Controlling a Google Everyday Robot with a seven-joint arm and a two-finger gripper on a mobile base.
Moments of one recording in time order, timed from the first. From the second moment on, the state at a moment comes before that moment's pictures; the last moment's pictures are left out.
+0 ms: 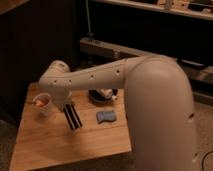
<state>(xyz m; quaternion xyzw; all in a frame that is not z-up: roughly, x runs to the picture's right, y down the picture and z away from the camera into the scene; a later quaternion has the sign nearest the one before) -0.205 0.080 0.748 -0.08 -0.26 -0.83 0.48</state>
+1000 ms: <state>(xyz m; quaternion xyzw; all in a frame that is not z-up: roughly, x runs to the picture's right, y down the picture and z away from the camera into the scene) -0.024 0.022 0.819 0.08 -0.27 -0.86 0.44</state>
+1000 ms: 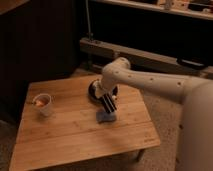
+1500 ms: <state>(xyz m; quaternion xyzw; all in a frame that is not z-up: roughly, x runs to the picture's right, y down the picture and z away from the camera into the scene) -0.066 0.030 0.811 0.11 -0.29 -0.90 0.30</state>
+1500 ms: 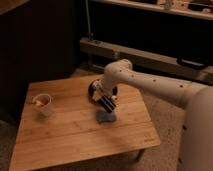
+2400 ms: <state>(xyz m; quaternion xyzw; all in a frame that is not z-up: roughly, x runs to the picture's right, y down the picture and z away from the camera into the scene) -0.031 0.082 0.806 0.02 -0.30 -0.92 0.23</state>
